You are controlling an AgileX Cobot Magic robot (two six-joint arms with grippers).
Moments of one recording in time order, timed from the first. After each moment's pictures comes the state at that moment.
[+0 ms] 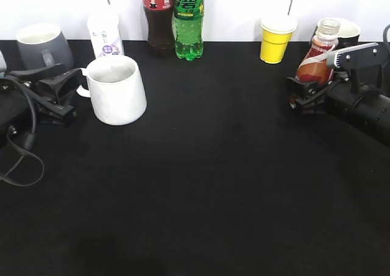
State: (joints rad) left arm -0.23 1.71 -0.39 0.26 -1.21 -0.14; right arm 0.12 1.98 -0.67 -0.30 -1.03 0.10
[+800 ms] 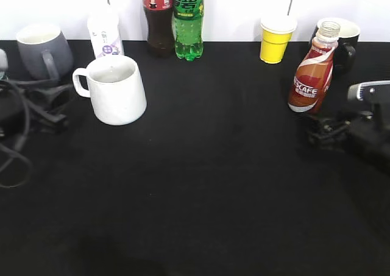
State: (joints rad) left arm -0.23 1.50 -0.39 0.27 -0.75 -0.19; right arm 0.12 1.86 -0.41 -0.21 -0.96 0.16
